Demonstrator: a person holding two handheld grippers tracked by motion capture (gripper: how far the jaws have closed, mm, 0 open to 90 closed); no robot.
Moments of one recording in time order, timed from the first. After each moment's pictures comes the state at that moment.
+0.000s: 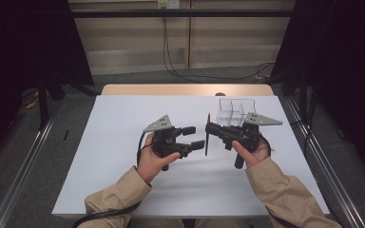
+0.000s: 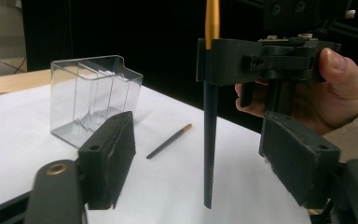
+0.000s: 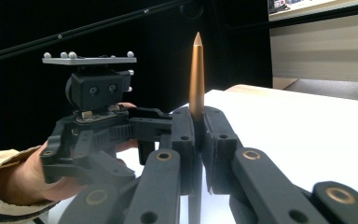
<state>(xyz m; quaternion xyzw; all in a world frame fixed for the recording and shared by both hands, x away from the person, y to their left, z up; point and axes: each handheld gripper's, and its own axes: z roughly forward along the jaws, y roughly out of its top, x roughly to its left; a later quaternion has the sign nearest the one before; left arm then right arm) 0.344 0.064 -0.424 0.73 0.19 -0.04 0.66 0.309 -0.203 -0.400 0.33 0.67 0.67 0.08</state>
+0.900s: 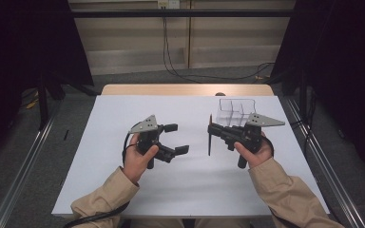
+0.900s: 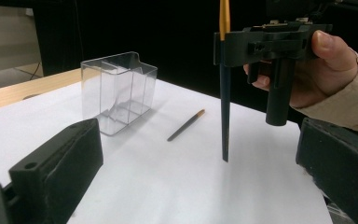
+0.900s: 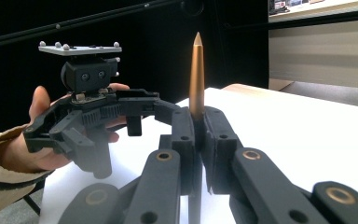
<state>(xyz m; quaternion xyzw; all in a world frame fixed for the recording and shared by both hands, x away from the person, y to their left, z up) 0.347 0.107 -0.421 0.75 0.18 0.00 0.64 0.306 -0.209 -0.398 0.31 0.68 0.66 0.10</state>
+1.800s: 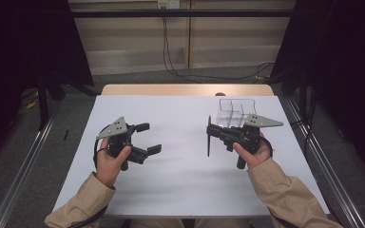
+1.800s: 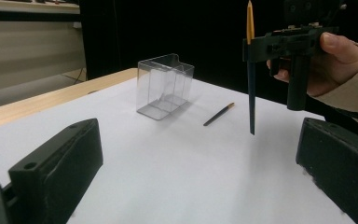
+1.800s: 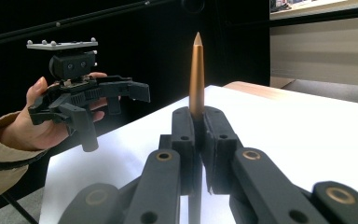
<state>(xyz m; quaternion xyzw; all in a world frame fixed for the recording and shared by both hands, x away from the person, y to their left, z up) 0.337 0.179 -0.415 0.74 0.20 0.06 0.64 0.306 -0.206 -0.400 0.31 0.68 0.66 0.10</state>
